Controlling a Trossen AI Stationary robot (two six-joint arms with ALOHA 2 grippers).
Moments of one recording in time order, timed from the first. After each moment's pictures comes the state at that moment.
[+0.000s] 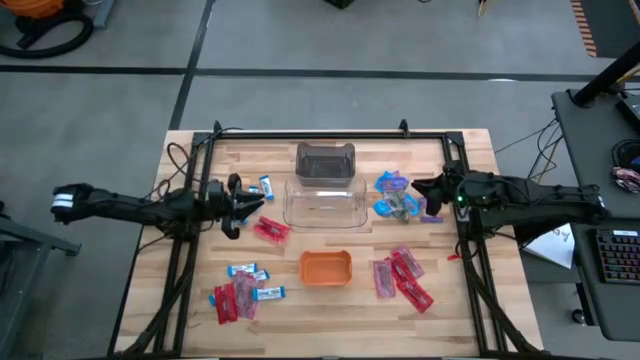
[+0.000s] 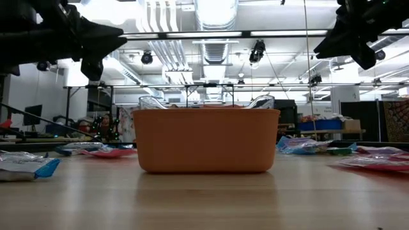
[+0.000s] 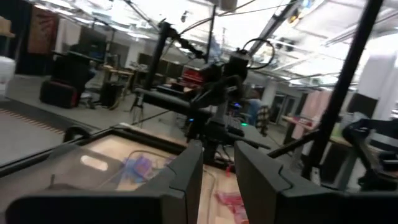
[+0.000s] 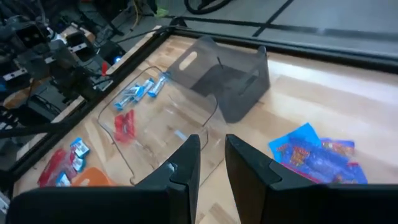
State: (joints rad) left arm 0.02 0.66 0.02 0.87 -0.13 -0.28; right arm -0.02 0.54 0.56 -0.54 0.39 0.74
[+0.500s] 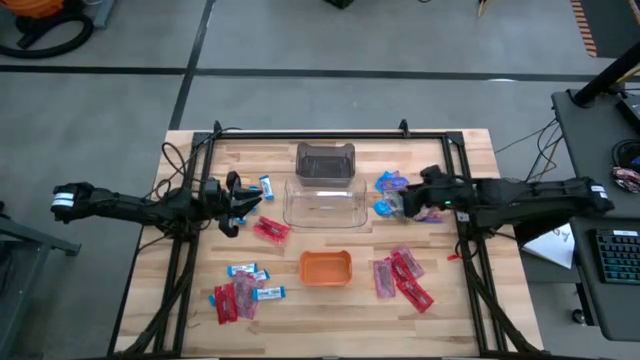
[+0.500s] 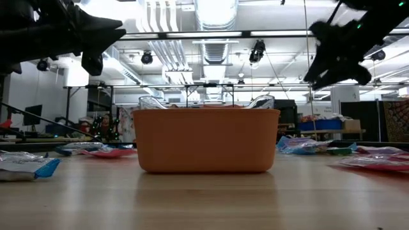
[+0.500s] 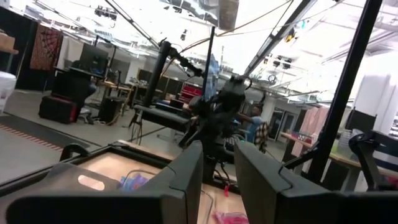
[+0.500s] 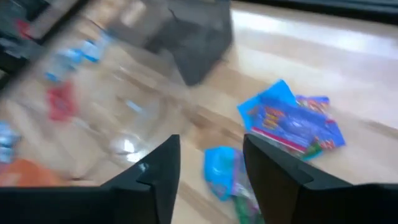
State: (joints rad) left arm 0.02 0.68 0.02 0.97 -0.14 -0.27; right arm -0.05 0.79 0.56 -0.55 0.42 0.84
